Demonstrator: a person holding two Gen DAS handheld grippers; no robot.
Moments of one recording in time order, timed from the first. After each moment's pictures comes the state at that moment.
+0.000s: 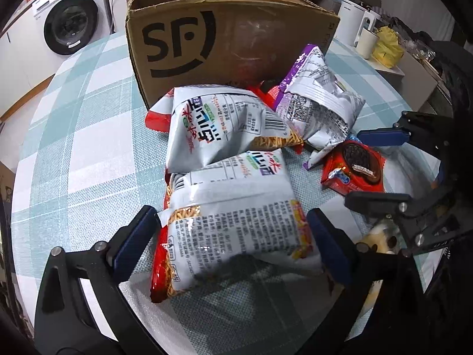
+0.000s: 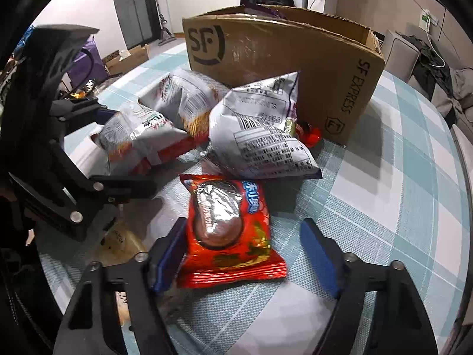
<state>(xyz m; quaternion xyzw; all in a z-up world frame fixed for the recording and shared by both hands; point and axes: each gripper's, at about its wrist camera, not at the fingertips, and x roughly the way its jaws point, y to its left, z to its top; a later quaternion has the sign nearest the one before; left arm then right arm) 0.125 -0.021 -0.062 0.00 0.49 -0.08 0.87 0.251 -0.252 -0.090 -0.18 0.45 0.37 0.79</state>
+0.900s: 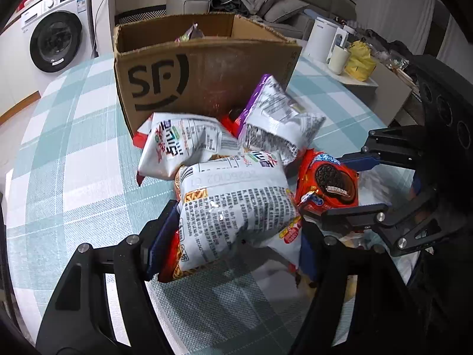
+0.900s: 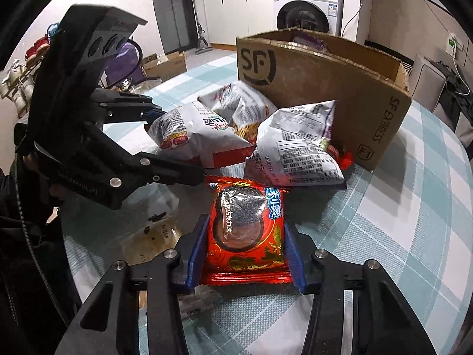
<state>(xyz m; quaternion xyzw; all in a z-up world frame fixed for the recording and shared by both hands) 0.106 -0.026 -0.030 -0.02 0.44 -0.14 0.89 0.230 -0.265 -0.072 -0.19 0.40 0.44 0.78</state>
